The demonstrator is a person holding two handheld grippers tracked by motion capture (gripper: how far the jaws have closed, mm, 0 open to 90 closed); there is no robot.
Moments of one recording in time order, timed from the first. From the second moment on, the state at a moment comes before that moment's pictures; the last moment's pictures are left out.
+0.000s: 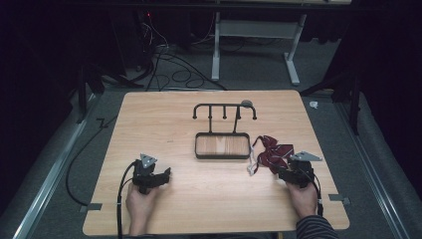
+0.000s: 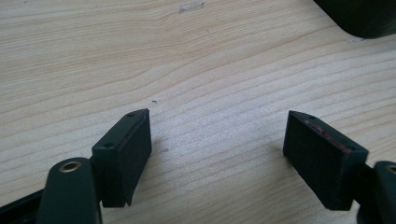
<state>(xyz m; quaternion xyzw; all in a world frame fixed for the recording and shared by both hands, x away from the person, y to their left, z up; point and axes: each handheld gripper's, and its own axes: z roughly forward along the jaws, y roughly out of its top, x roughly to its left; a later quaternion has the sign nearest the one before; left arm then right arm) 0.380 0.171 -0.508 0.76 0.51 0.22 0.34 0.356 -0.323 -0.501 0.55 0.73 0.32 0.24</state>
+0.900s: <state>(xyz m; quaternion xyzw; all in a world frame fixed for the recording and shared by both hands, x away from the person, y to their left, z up) 0.380 0.171 -0.508 0.76 0.51 0.22 0.34 0.387 -0.299 -0.463 0.50 0.76 0.33 0.25</state>
